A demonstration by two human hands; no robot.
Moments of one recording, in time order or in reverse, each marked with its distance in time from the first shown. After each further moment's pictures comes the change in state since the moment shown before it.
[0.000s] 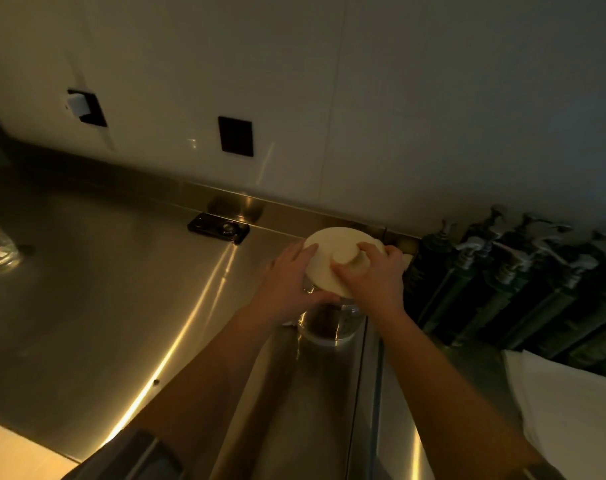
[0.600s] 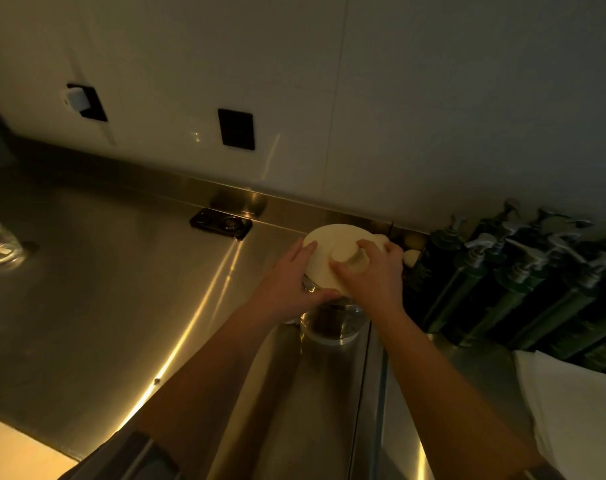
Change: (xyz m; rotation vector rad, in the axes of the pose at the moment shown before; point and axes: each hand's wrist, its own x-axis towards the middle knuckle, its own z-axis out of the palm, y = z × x) left_hand 0.006 -0.012 0.008 -0.066 -0.065 -0.054; right_hand 0.003 0.003 0.008 0.030 -0.012 -0.019
